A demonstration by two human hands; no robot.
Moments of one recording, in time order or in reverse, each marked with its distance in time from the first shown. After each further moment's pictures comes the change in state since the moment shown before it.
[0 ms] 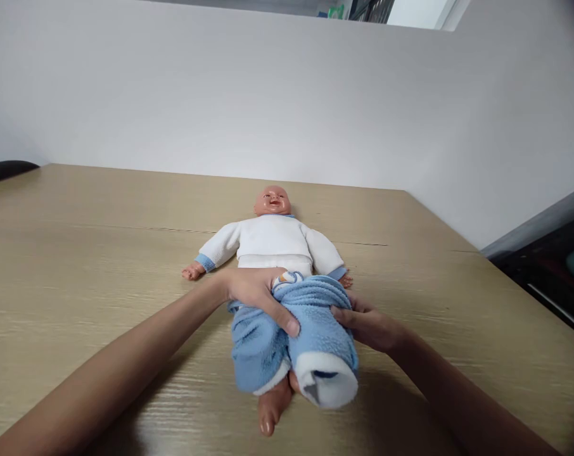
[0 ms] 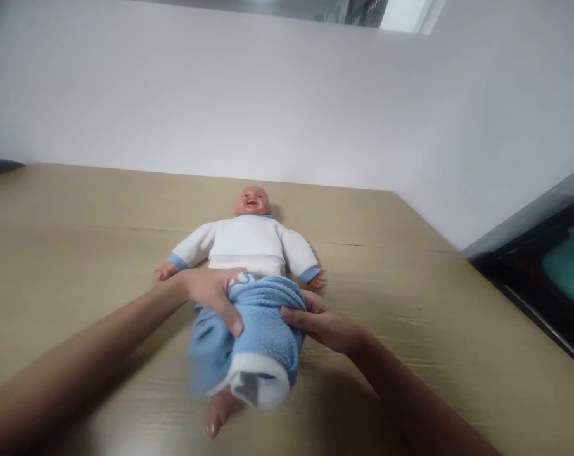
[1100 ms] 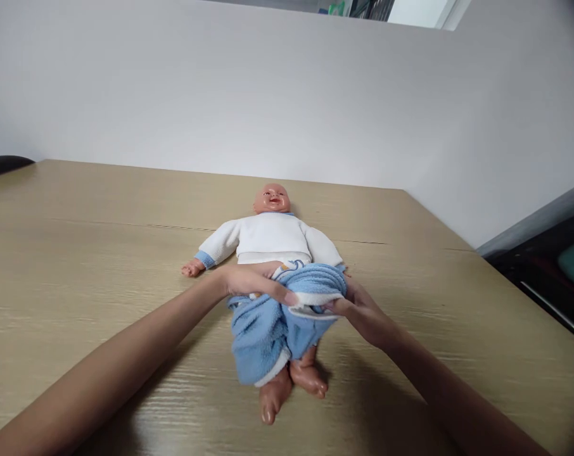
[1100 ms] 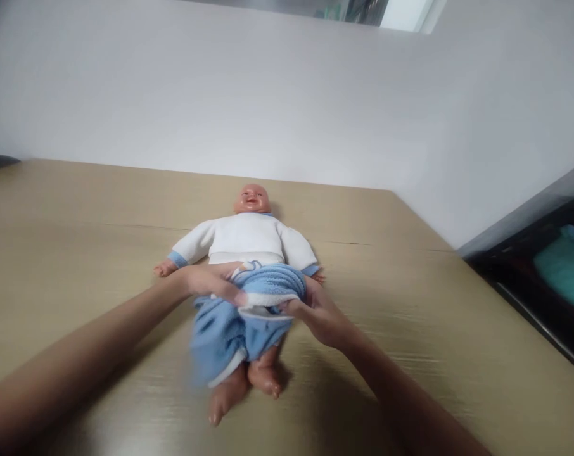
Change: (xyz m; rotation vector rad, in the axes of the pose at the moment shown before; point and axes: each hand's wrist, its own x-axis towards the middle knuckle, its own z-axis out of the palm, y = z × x) left_hand -0.007 -0.005 0.003 -0.154 0.187 -0.053; right_hand 0.008 -0.009 0.013 -0.295 0.220 -0.263
